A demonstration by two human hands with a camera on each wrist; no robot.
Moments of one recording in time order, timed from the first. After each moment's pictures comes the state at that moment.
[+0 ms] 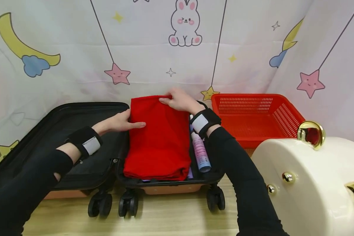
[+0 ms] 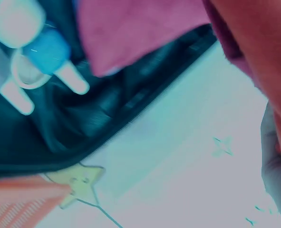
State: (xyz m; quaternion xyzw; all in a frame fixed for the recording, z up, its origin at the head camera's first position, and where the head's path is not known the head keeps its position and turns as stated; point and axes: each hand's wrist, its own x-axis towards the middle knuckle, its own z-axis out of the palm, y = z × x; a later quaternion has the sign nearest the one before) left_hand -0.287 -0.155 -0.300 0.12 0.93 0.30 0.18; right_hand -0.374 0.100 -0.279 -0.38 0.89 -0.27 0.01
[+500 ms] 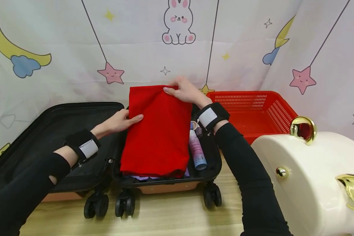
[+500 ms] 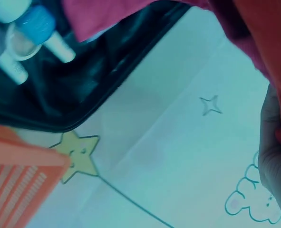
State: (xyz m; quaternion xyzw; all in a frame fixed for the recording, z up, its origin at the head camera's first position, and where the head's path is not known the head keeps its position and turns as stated) left_hand -0.291 -0.139 -0.311 0.14 0.91 0.37 0.12; right_hand -0.373 0.135 -0.250 -0.38 0.86 -0.34 -0.01
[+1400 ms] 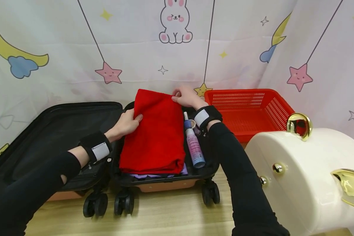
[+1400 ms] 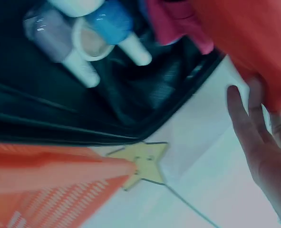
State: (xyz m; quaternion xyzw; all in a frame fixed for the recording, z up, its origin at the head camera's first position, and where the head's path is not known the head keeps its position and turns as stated) left_hand -0.280 -0.102 -0.320 0.06 0.91 0.40 0.06; right_hand -0.397 0.147 -0.299 -0.26 0.91 -0.30 0.06
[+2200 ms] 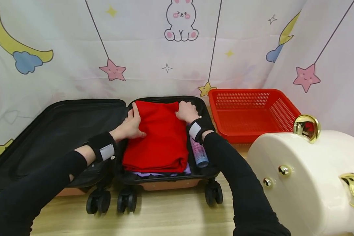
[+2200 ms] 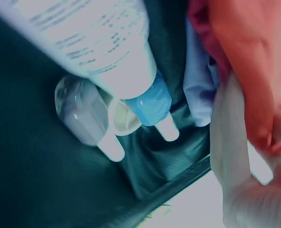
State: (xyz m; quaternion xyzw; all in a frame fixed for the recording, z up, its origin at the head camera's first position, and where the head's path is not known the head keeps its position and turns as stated) left_hand -0.285 -0.104 -0.334 0.02 0.96 0.24 0.13; right_hand -0.374 0.117 -0.350 -0.11 0.96 -0.22 0.09
